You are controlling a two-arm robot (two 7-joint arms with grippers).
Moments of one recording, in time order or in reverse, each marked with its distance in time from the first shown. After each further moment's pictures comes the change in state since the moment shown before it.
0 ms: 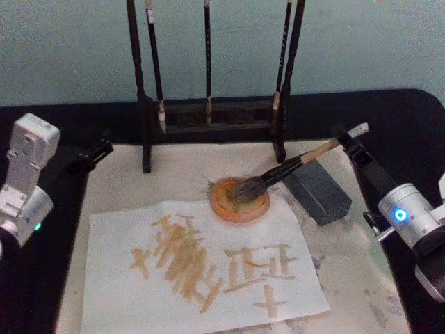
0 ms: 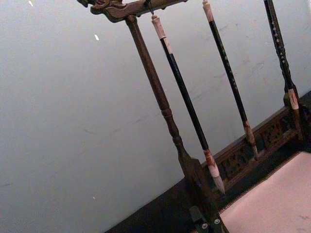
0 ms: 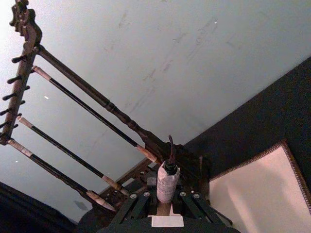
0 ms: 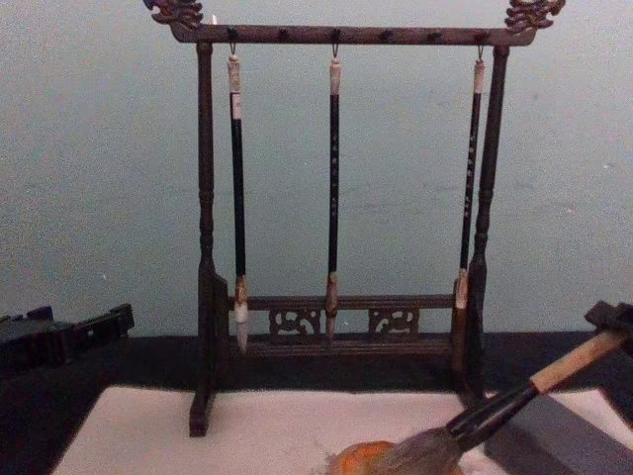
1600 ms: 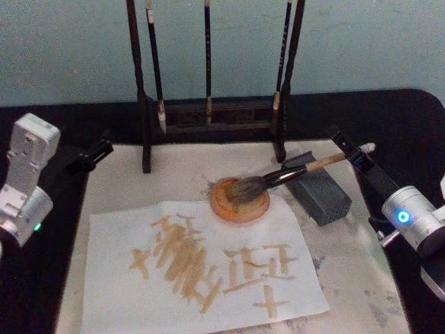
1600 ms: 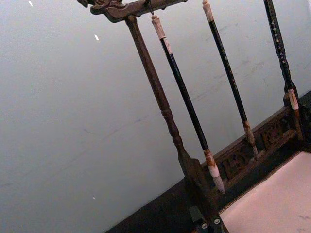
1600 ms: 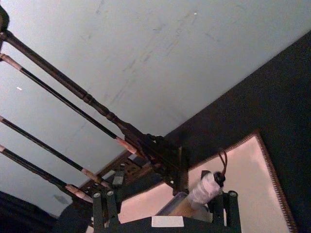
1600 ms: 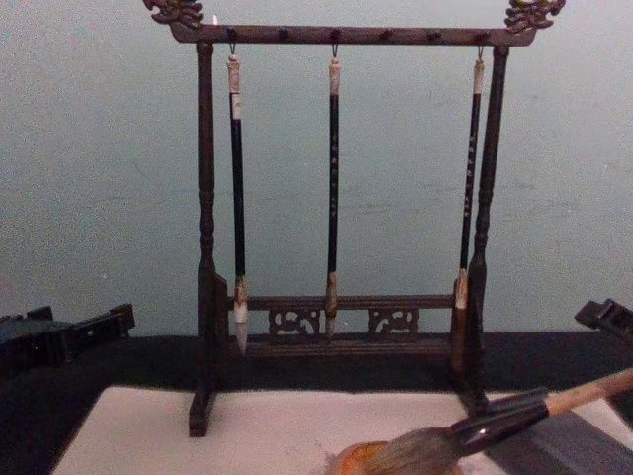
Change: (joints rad) left arm 0.000 0.000 0.000 0.000 0.000 0.000 0.000; right arm -0.011 0.039 -0.020 -0.039 -0.001 0.027 -0.114
